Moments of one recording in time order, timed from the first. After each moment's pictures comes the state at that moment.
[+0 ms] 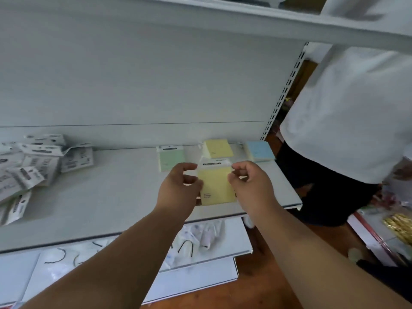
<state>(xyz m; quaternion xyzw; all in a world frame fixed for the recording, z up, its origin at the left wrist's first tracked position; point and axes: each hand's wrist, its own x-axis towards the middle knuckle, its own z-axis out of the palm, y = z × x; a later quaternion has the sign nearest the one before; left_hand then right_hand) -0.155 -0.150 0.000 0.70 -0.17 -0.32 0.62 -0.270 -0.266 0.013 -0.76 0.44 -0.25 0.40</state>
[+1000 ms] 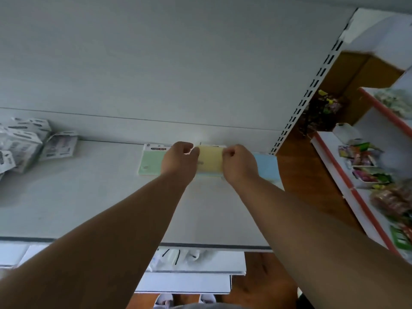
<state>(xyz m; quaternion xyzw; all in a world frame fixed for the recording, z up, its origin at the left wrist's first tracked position) -0.113 -0.297 -0.018 0.87 -0.12 -0.13 0.47 -0.192 -0.410 -0.014 -0.84 0.42 -0.15 0.32</state>
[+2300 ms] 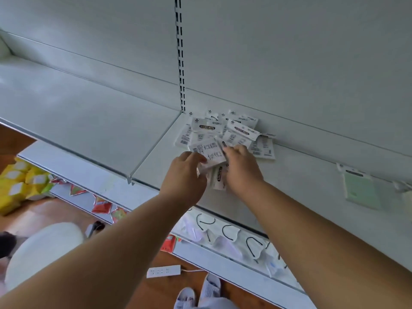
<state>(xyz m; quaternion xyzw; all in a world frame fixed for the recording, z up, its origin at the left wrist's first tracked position) 0.080 0.150 -0.049 0.93 -0.16 -0.03 0.32 0.072 -0.009 -0.053 -0.98 0.10 -0.02 0.19</state>
